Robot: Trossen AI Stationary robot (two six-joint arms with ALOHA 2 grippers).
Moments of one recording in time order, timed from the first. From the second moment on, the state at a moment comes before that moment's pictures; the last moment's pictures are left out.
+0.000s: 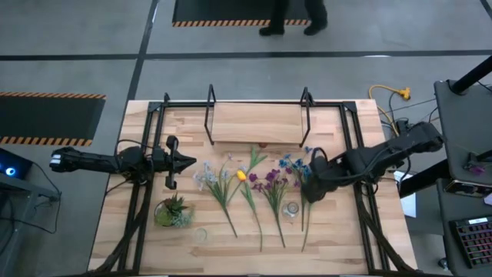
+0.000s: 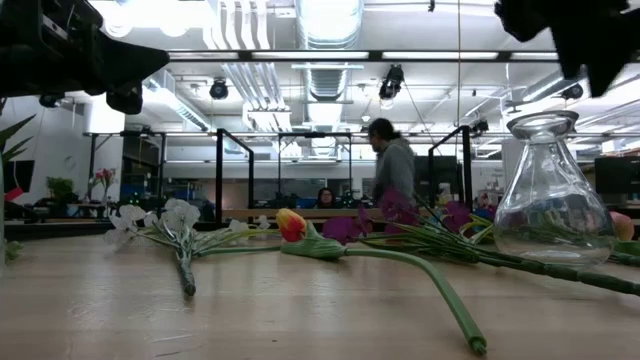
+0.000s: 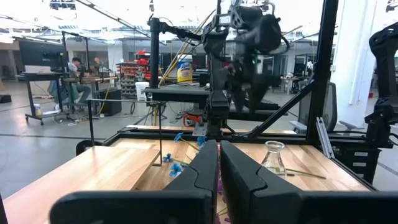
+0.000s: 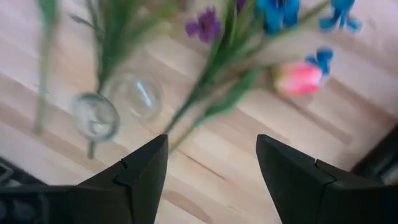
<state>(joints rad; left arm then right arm) -0.07 0.28 0.02 0.38 -0.14 -0.01 0.37 1.31 1.13 -1.23 0.01 1.45</state>
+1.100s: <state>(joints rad) -0.07 0.28 0.01 0.35 -0.14 -0.01 0.51 1.68 1.03 -1.03 0.14 1.68</state>
